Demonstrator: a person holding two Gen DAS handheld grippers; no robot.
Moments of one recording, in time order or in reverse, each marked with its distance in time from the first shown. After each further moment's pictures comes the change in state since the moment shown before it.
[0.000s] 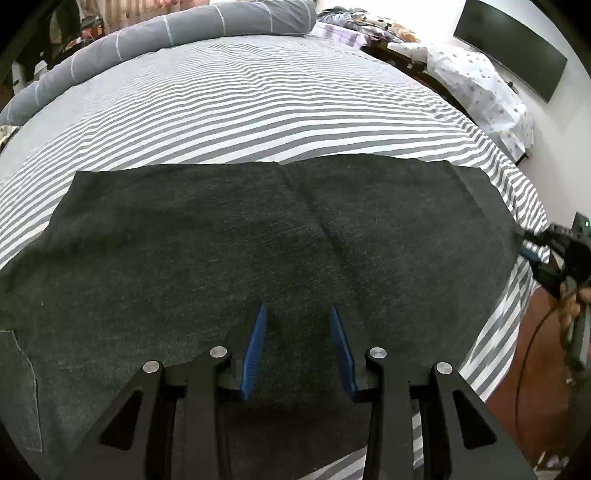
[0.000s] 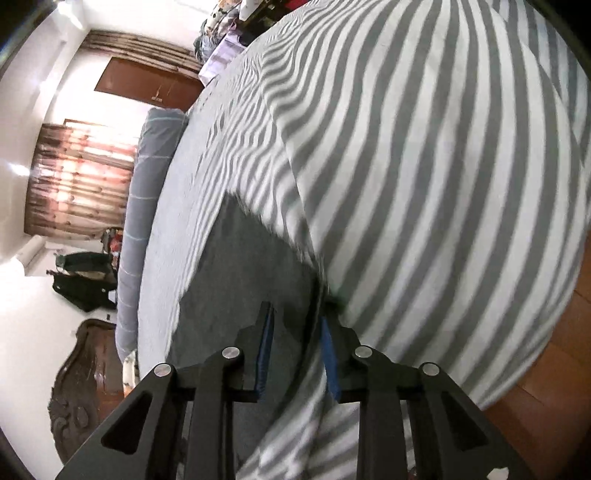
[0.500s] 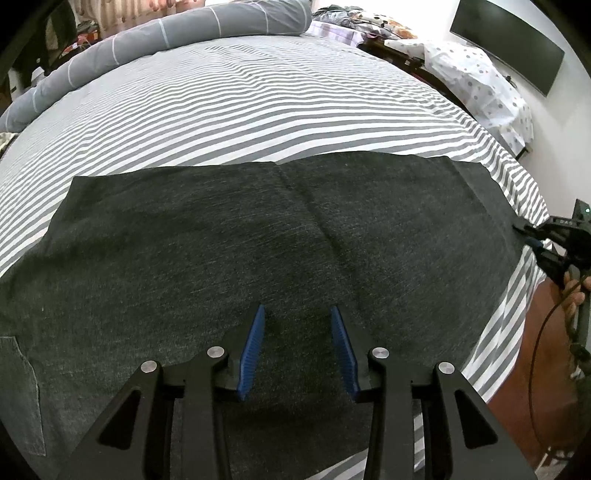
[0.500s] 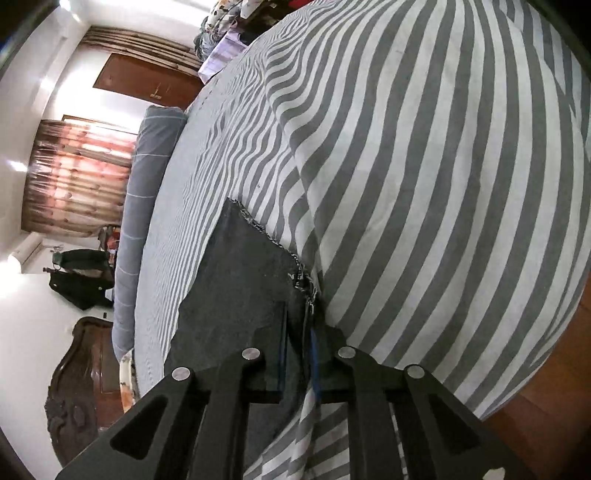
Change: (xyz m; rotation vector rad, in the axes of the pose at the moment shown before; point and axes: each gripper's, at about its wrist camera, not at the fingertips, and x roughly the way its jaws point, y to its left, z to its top) left arm 0.003 -0.003 0.002 0.021 0.003 0.008; right arm 0.003 0.012 0.002 -0.025 0.009 -0.030
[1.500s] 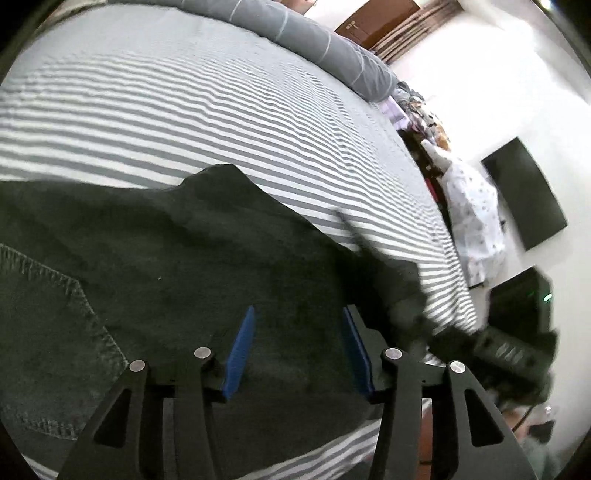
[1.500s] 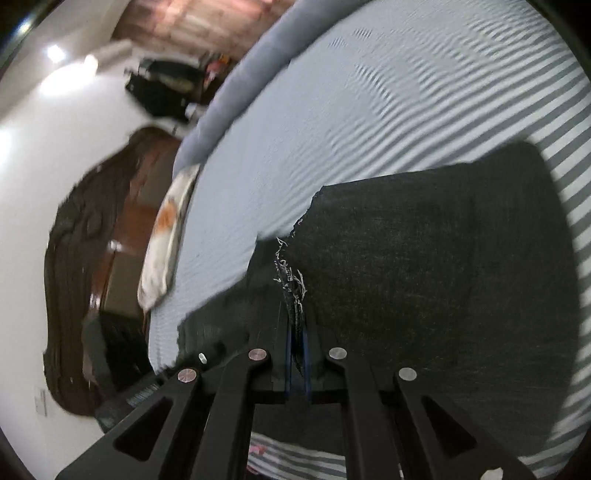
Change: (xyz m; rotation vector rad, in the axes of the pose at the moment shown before) left arm -0.071 0.158 -0.010 -0.512 -0.116 -0.297; right arm 0.125 0.269 -0.238 -0.568 0.515 0.205
